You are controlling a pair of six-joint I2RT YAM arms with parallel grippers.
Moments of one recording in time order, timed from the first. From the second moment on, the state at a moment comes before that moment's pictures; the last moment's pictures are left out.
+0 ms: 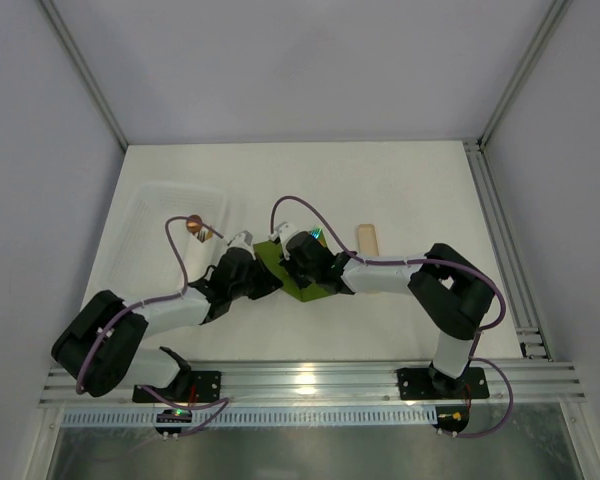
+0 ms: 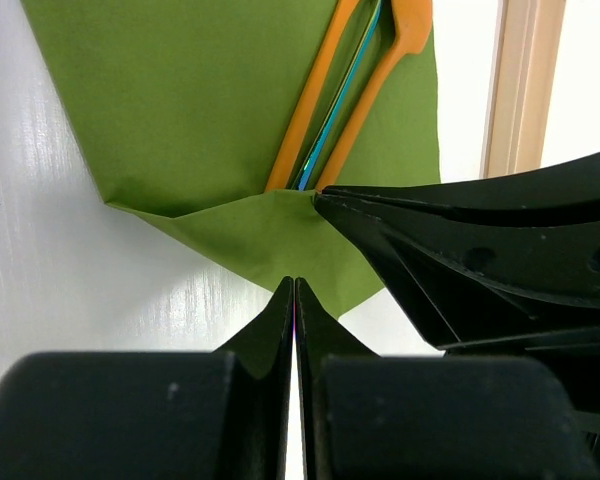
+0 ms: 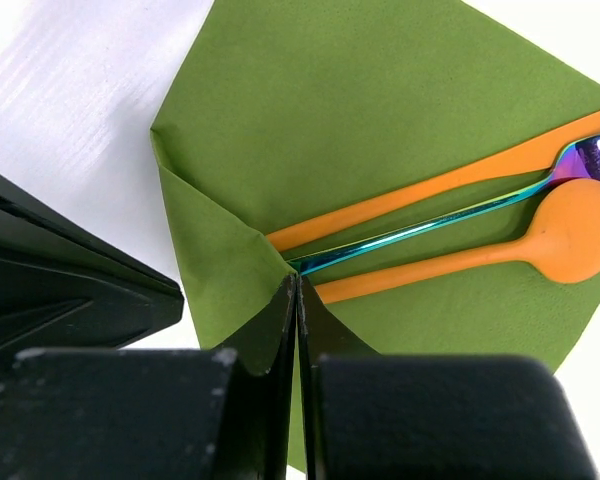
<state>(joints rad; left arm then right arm) -0.64 1.34 0.44 0.25 0.04 -0.92 0.92 1.80 1.00 0.03 0.12 0.11</state>
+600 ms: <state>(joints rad) -0.65 1.43 0.44 0.28 0.01 -0.94 0.92 1.80 1.00 0.04 0.09 0.13</state>
